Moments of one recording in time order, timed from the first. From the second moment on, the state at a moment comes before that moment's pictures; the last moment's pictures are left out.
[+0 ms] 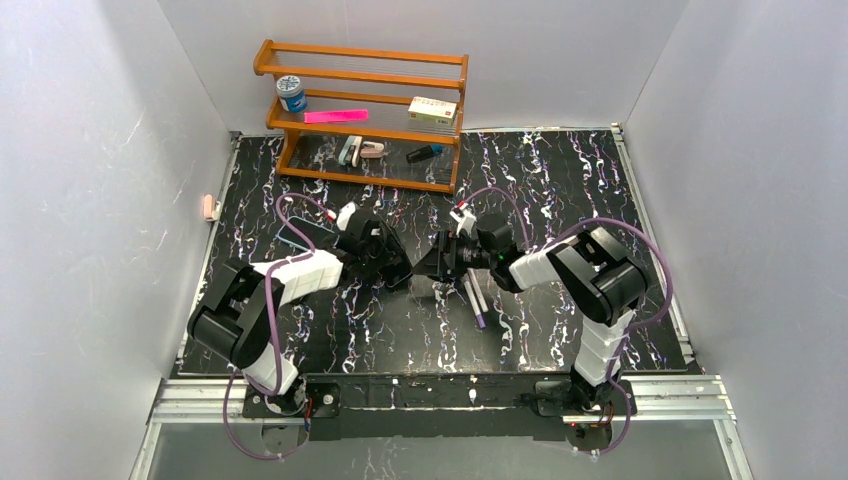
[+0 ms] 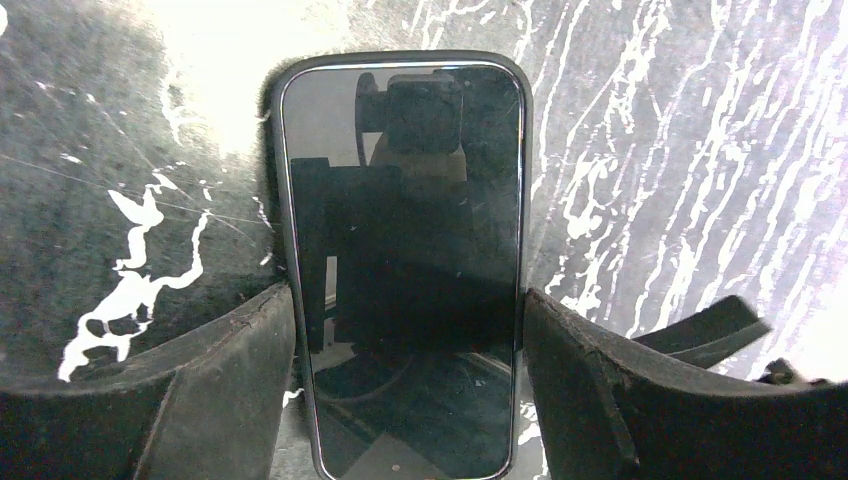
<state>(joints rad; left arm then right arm) -0.53 1.57 0.77 -0.03 -0.15 -0.99 0.62 1.85 0.72 0.70 -0.62 0.76</state>
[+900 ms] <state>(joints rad) -0.53 1.41 0.55 0.25 -0.07 -1.06 0.67 1.92 0.77 0.80 -0.73 0.79</state>
